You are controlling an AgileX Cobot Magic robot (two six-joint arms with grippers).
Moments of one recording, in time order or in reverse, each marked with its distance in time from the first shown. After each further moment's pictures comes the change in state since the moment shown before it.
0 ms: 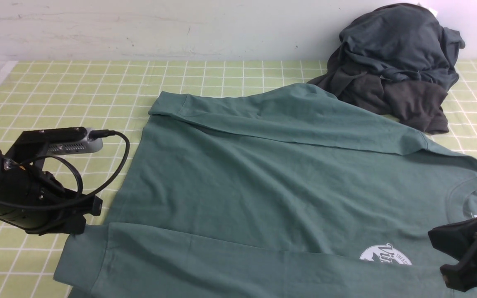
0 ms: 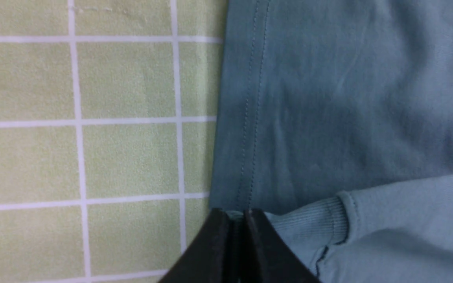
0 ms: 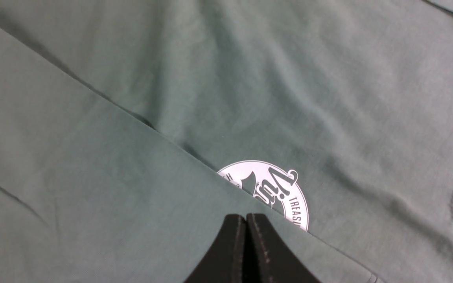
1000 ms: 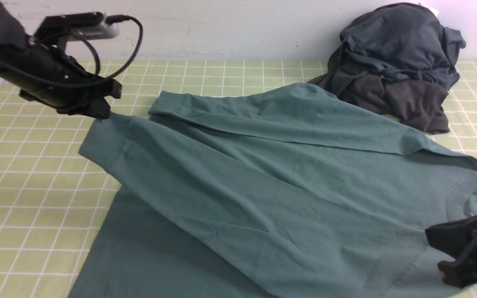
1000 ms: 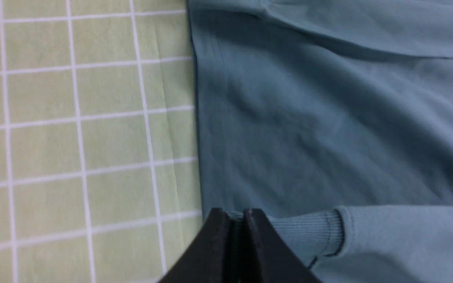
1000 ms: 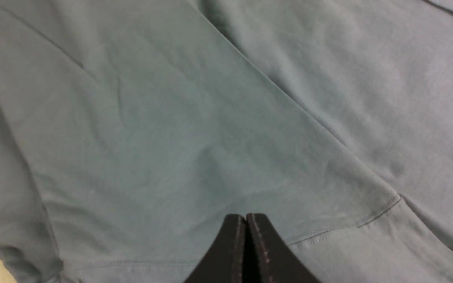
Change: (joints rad) right arm 0.000 0.000 0.000 0.039 -0.008 0.000; left arm -0.002 0.373 -0.684 -0.045 0.129 0.062
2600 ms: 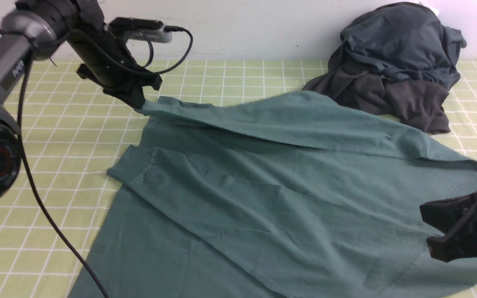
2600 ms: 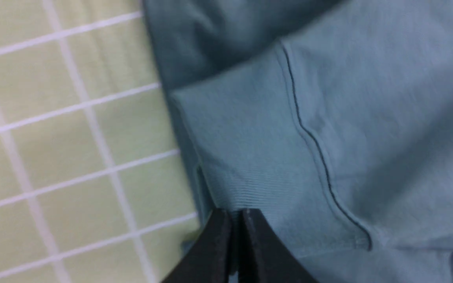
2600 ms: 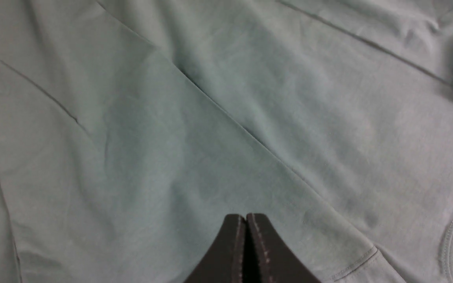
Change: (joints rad) right arm 0.000 0.063 0.000 0.035 -0.156 -0.036; left arm -0.090 0.469 -0.760 0.220 0.418 -0.066
